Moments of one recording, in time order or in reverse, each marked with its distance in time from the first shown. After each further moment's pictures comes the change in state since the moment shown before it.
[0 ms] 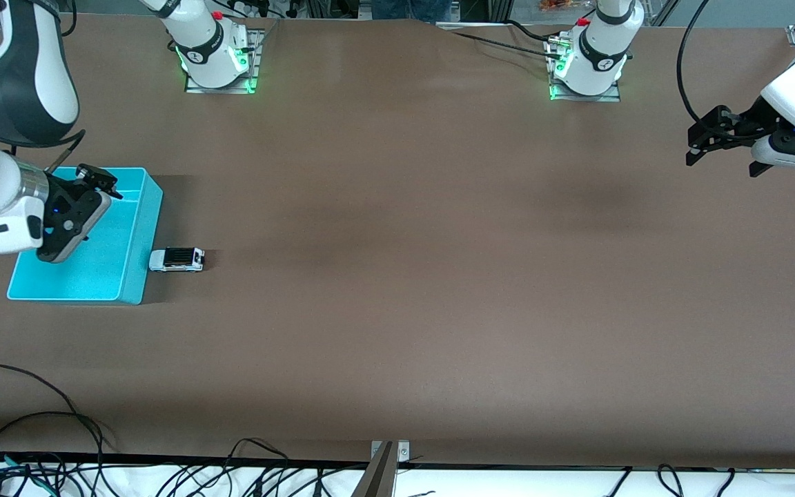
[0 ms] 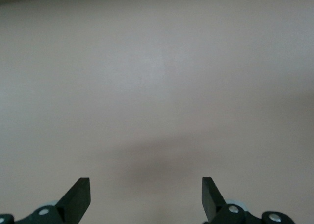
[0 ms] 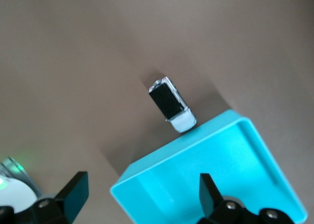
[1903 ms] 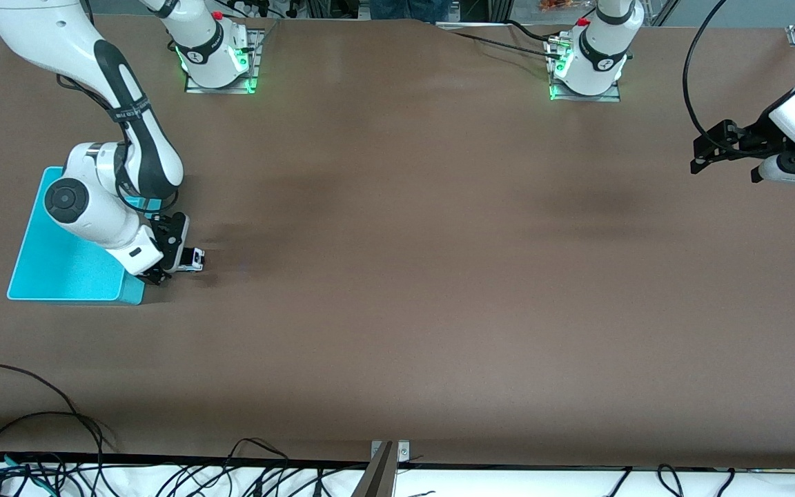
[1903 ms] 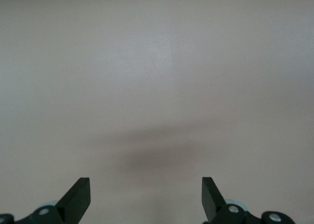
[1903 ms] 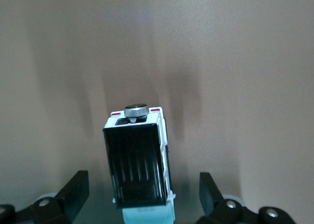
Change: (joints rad) left arm 0.019 0.035 0.020 0.002 -0.002 -0.023 -0.010; right arm 0.000 0.190 -0.001 -0.450 0.000 0.809 -0.438
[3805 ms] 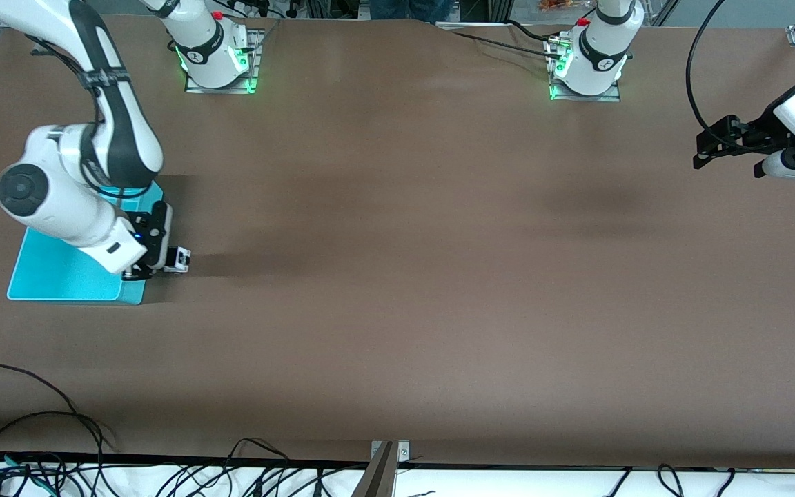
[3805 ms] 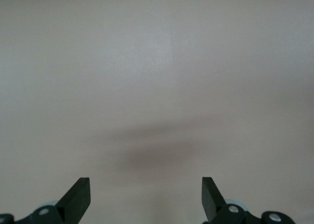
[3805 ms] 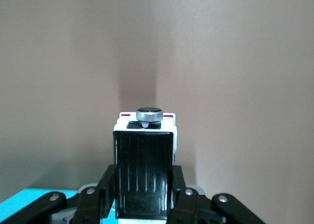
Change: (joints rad) left arm 0.002 0.000 0.002 0.015 0.000 -0.030 0.000; right arm -0.003 -0.128 0.026 0.156 0.001 -0.300 -0.079
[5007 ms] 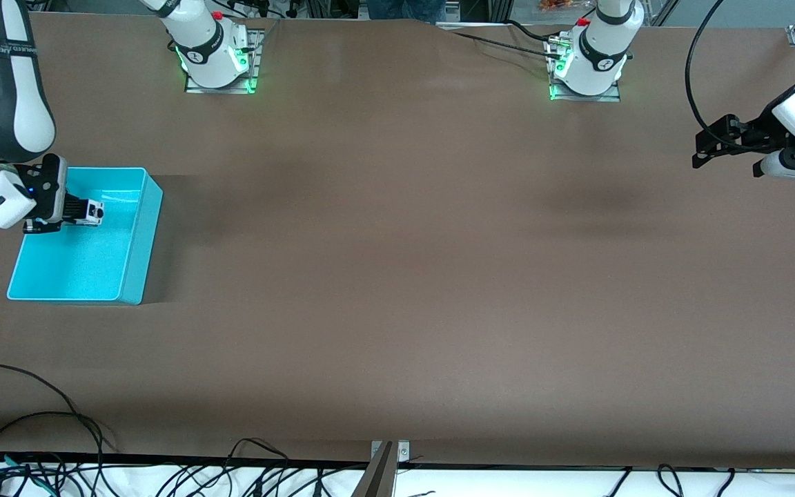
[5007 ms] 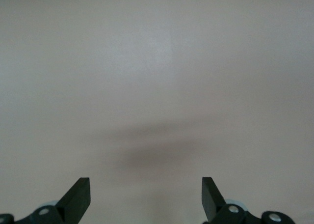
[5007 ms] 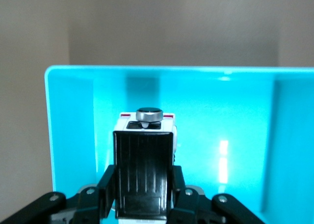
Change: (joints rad) left arm 0.000 0.000 -0.001 0.000 0.000 -0.005 0.000; right arm -0.011 -0.128 -0.337 -0.189 0.004 -0.033 -0.354
